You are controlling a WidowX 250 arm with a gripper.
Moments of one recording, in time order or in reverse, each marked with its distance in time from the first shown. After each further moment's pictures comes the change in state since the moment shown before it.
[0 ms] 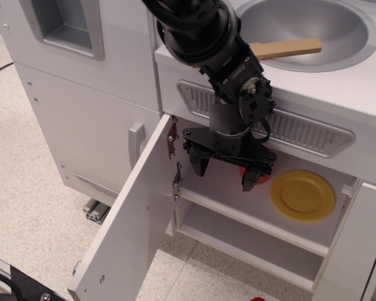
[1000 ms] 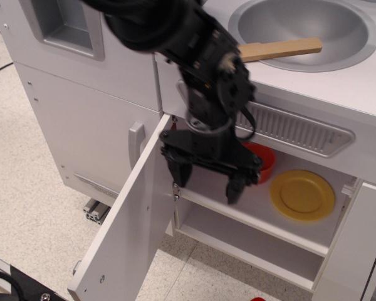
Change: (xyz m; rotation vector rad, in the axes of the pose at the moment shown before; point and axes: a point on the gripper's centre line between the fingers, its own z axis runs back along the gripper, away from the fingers) arm -0.036 0.016 0.046 -0.048 0.081 -0.016
